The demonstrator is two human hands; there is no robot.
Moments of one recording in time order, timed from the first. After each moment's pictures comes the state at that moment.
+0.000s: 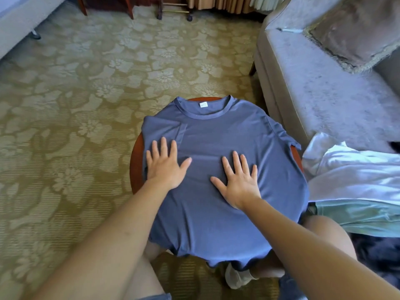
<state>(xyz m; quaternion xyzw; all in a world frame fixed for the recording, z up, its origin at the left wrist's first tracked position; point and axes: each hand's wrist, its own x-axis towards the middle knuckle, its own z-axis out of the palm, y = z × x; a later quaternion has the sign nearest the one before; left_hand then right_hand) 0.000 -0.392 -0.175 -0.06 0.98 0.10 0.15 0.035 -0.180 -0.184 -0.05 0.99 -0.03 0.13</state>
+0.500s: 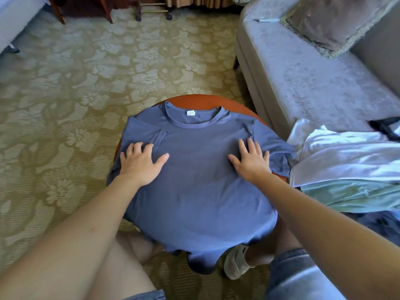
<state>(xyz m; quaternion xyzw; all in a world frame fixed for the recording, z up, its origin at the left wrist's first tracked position) -0.003 -0.413 -0.155 -0.05 0.99 0.07 0.13 0.004 -0.100 -0.171 0.06 0.98 -0.12 0.12</state>
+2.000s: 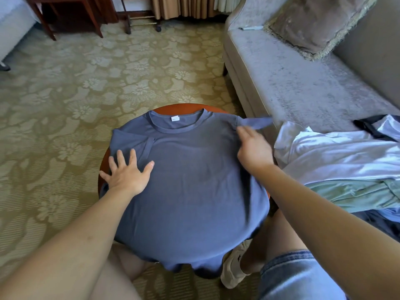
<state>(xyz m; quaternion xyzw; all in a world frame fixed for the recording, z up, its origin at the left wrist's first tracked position) -0.006 -0.392 -0.155 -0.16 0.97 0.05 0.16 -0.019 -0.063 -0.128 0.00 0.98 -0.16 -0.09</state>
